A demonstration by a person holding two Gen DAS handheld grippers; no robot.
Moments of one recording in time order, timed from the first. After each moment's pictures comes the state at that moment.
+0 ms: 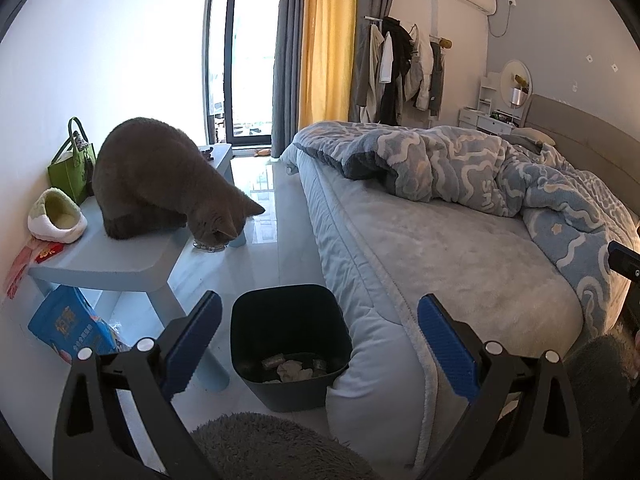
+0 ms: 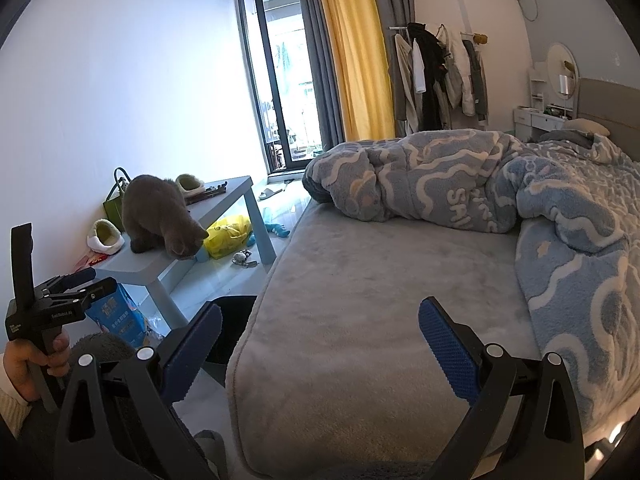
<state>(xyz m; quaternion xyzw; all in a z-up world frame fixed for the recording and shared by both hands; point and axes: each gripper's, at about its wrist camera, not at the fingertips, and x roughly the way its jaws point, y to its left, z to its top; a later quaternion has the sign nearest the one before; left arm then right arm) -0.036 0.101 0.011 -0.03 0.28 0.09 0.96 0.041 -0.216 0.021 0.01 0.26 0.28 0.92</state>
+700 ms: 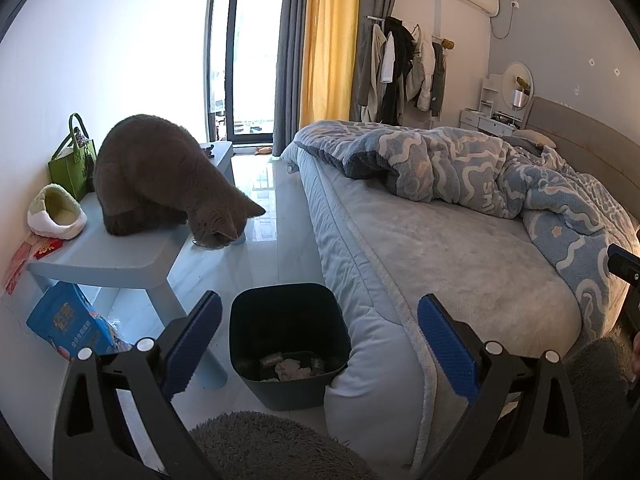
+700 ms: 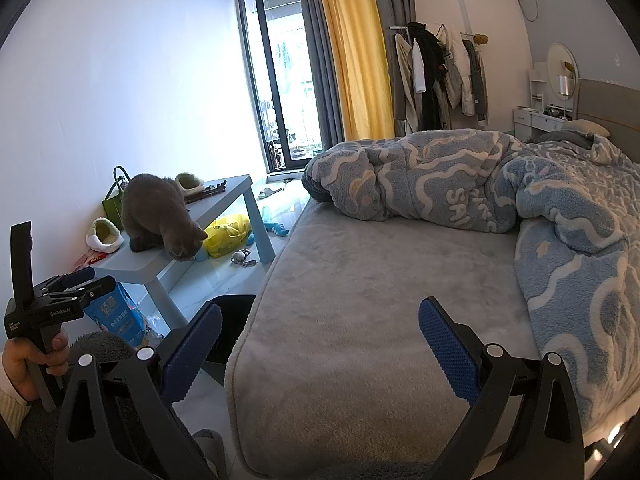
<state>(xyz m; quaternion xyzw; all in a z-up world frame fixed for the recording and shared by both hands) -0.037 0.103 0.011 -0.04 0.28 0.09 0.96 0.041 -0.216 0.021 0.01 0.26 0.28 0.92</state>
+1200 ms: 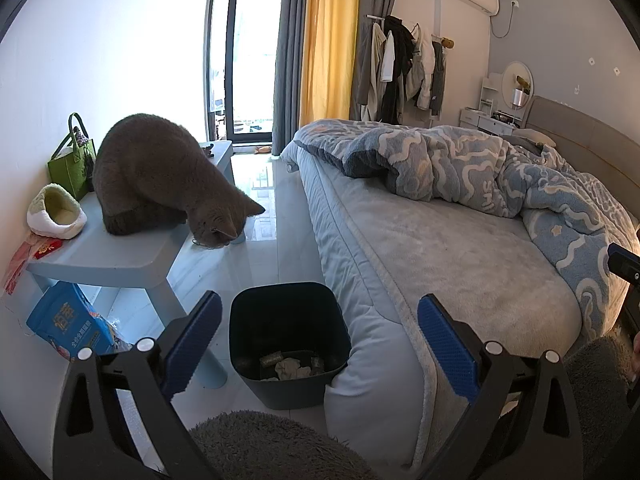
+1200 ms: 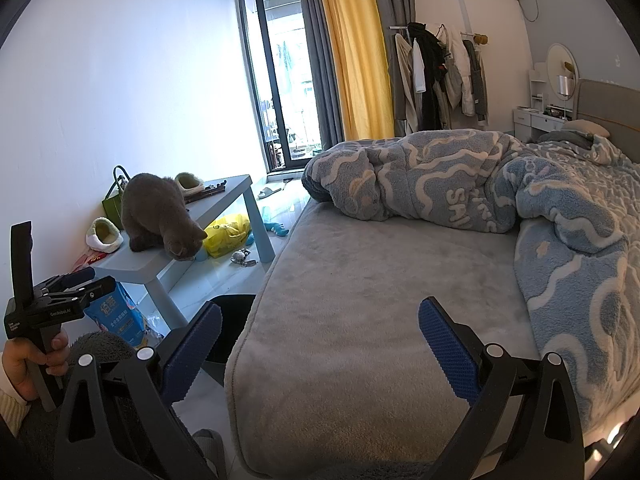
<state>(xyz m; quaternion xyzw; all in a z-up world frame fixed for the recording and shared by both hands) -0.037 0.102 0.010 -0.04 0.28 0.09 0.96 0.042 -0.216 0.021 0.01 0.26 0.28 0.92</state>
